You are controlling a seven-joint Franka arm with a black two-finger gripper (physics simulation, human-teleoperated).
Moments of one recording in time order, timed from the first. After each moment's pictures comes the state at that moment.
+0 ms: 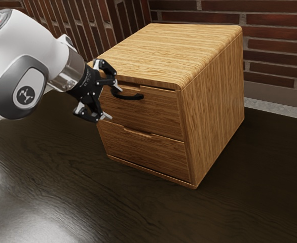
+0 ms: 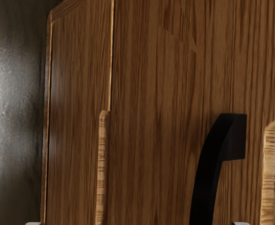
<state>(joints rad) -0.03 -0.30 0.08 -1.98 0.02 2.29 -1.62</state>
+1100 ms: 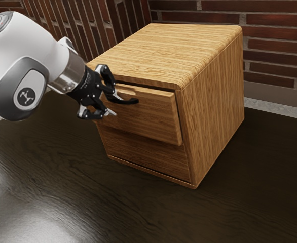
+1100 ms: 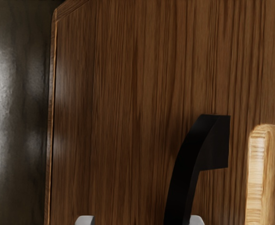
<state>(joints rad) -0.03 -0.30 0.09 -1.99 0.02 2.29 -1.62</state>
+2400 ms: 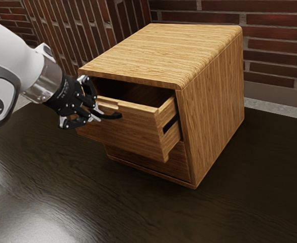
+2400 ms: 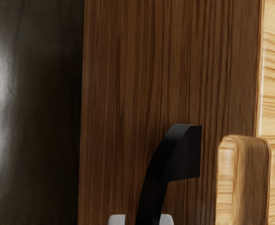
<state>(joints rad) -0.03 -0.46 0.09 -2.10 0.02 2.22 -1.61</state>
